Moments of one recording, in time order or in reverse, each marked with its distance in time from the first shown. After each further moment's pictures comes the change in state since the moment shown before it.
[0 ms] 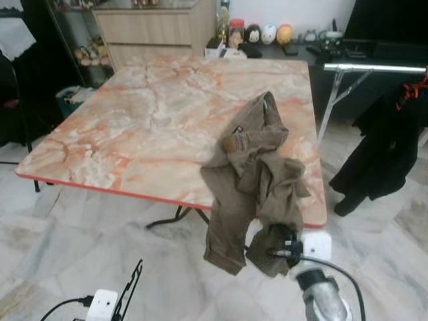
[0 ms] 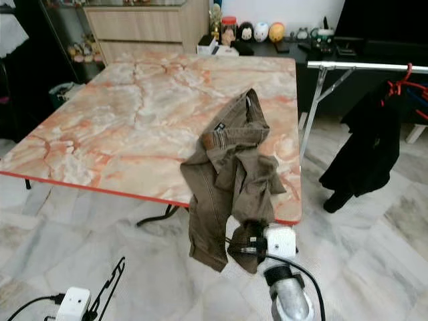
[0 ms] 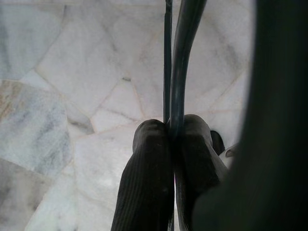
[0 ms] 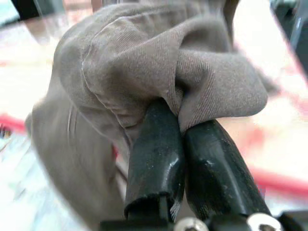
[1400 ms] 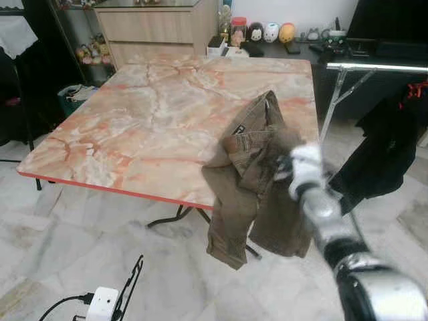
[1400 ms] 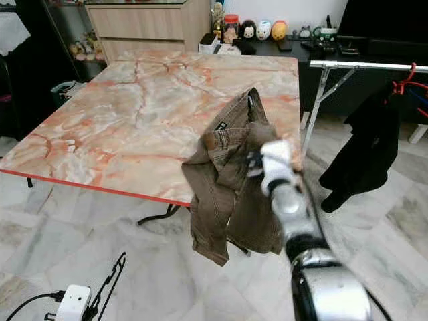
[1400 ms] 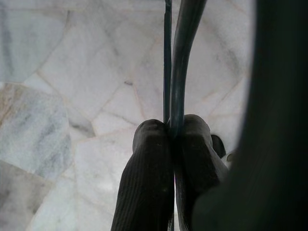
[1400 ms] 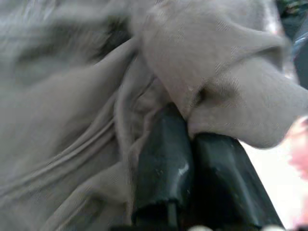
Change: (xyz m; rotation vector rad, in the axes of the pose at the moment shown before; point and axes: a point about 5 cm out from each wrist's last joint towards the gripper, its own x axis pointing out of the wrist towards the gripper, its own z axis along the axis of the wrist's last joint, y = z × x) left arm 0.000 0.000 0.003 0.003 -0.028 0.002; right arm 0.107 -0.031 0.025 -0.209 0.213 -0.090
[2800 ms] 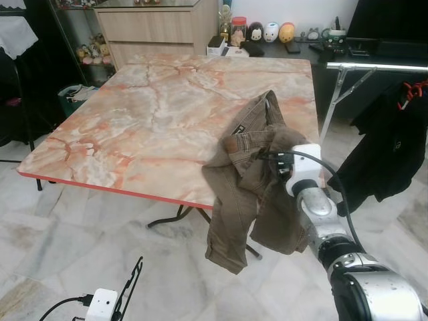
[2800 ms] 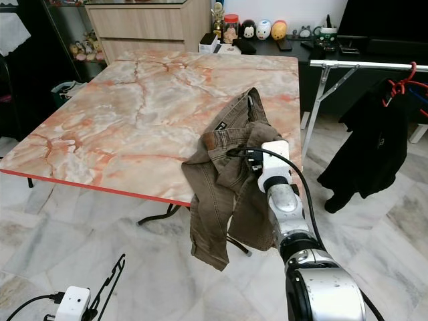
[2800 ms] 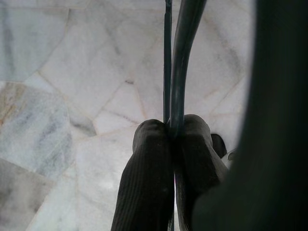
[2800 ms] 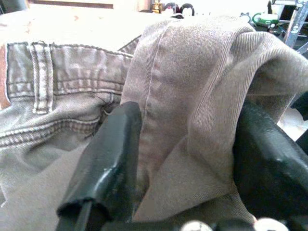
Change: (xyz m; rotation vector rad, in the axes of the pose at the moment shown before) left arm 0.000 0.001 0.000 0.002 0.002 0.001; right arm 0.008 -0.008 0.035 0.114 -0.156 -0.041
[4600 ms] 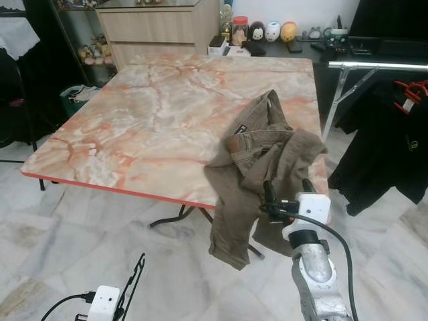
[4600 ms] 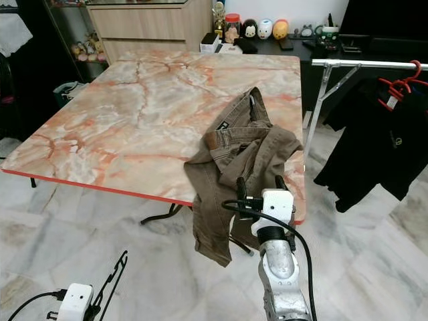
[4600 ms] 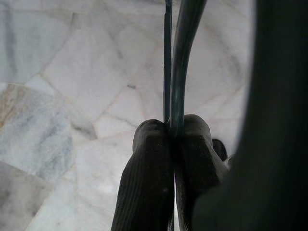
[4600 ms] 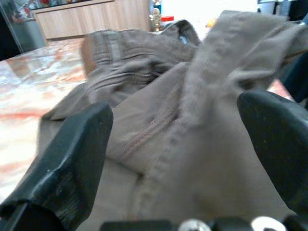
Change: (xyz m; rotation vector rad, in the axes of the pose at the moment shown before) left arm 0.003 -0.005 0.006 -0.018 -0.017 -0.008; right arm -0.088 0.034 -0.034 0.125 -0.105 -0.017
